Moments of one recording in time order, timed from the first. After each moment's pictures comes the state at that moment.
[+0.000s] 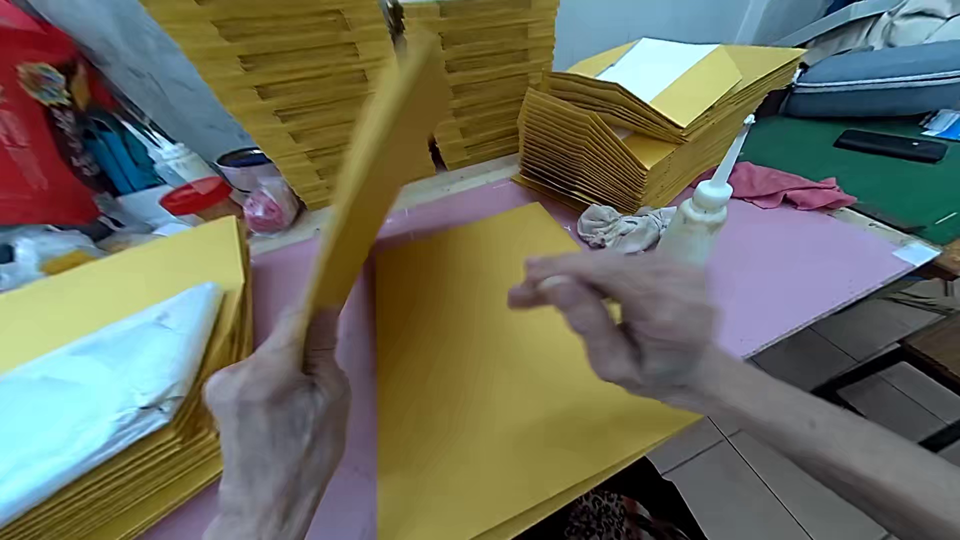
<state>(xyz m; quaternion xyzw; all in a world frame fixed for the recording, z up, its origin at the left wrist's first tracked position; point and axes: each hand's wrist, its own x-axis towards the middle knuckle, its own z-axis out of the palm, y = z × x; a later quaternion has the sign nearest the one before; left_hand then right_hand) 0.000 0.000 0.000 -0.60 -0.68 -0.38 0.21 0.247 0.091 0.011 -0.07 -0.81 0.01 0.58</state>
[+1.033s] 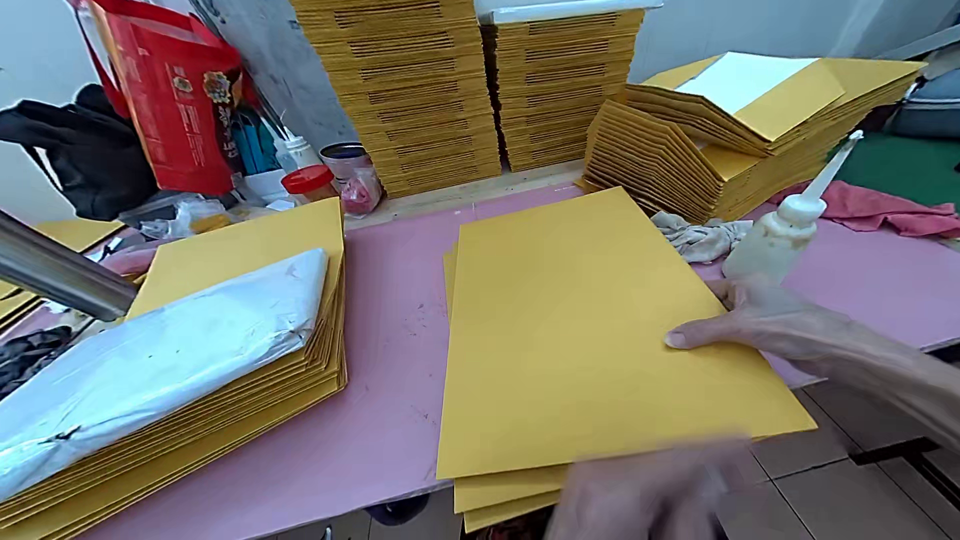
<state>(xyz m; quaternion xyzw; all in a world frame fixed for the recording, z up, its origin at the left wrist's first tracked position) 0.136 -0.074 0.005 -0.65 -0.42 -0.48 -0.40 0.319 0.112 -0.002 -0.53 -0.66 0.48 0.25</state>
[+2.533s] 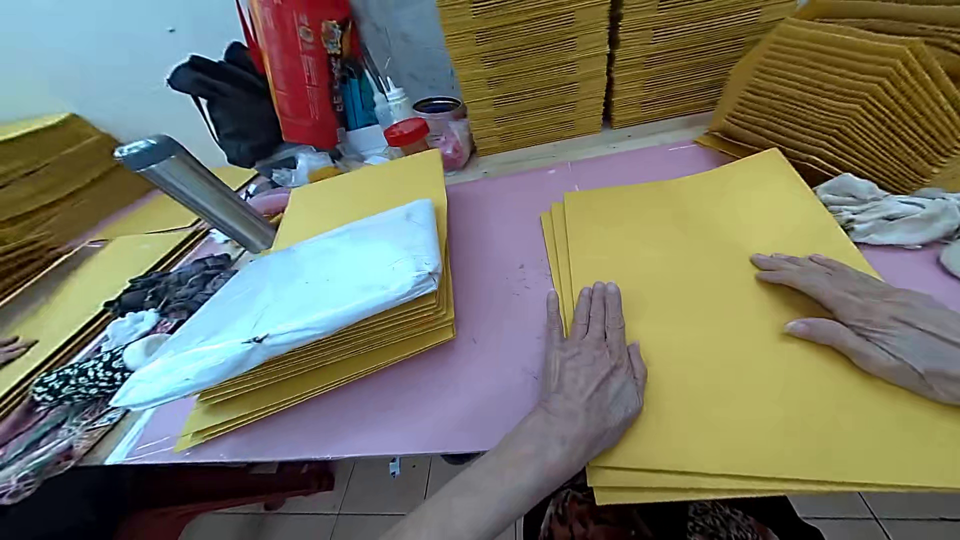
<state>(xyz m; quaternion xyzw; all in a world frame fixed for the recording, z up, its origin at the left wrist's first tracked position) 0.033 -0.009 -0.072 -0.72 -0.68 -0.11 0.08 0.306 0.149 -0.066 -0.28 -0.95 0.04 0.16</state>
